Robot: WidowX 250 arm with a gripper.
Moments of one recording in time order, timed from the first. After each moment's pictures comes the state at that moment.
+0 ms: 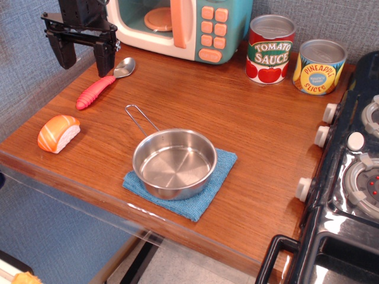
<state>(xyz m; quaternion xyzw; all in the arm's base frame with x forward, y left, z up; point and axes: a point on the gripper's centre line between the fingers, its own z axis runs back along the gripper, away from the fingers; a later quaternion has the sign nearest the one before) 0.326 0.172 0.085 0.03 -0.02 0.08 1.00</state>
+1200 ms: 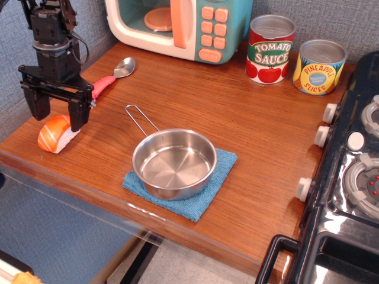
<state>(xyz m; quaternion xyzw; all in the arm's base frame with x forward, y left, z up) 0.265 0.182 0.035 0.06 0.04 0.07 0.99</state>
